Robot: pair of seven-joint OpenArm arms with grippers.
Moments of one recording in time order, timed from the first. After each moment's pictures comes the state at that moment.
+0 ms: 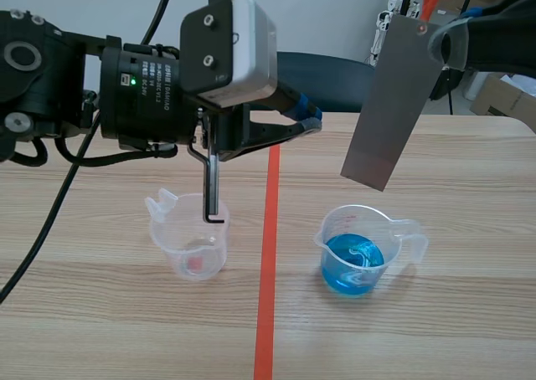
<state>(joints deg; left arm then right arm) -21.1 -32.2 39.9 99.0 10.4 -40.0 -14.3 -10.8 73.8 -1.1 110.6 66.6 43.3 -8.3</state>
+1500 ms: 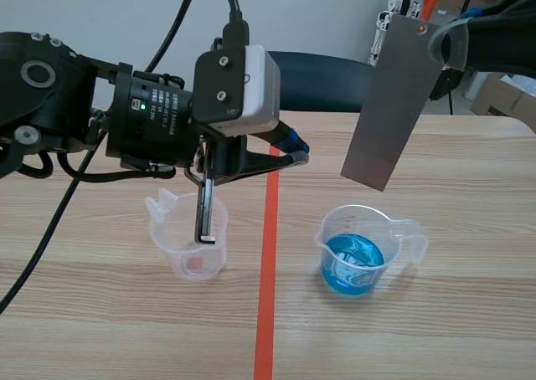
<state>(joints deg) -20.3 -31.3 39.9 96.5 10.4 -44.0 -9.8 -10.8 73.8 -1.1 110.6 66.6 43.3 -8.3</state>
